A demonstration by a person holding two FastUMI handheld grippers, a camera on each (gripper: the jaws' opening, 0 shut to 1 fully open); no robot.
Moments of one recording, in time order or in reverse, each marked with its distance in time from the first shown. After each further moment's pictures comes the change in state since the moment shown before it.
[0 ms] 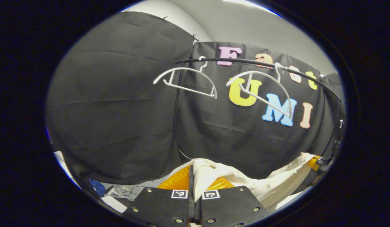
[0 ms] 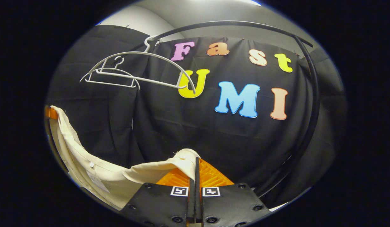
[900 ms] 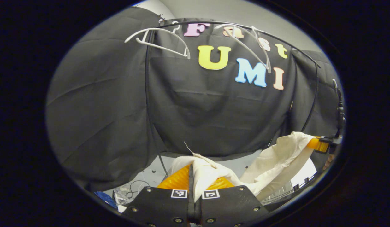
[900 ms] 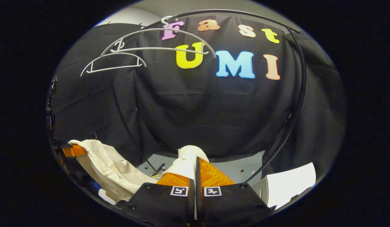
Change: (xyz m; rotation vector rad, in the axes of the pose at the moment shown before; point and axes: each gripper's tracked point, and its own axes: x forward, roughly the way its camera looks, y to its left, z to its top) left arm 0.041 0.032 -0.118 0.161 0.257 -0.285; right arm -0.061 0.147 -0.083 0.193 0.326 -0.041
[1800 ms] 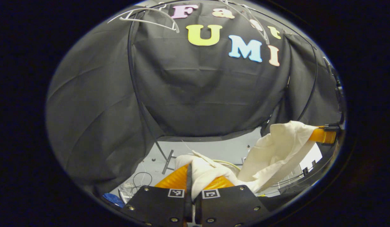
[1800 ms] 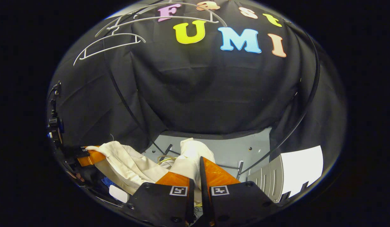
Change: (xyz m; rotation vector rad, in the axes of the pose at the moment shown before) left arm 0.057 0.008 -0.061 0.093 0.197 -0.054; right arm 0.032 0.034 -0.060 0.063 0.234 0.015
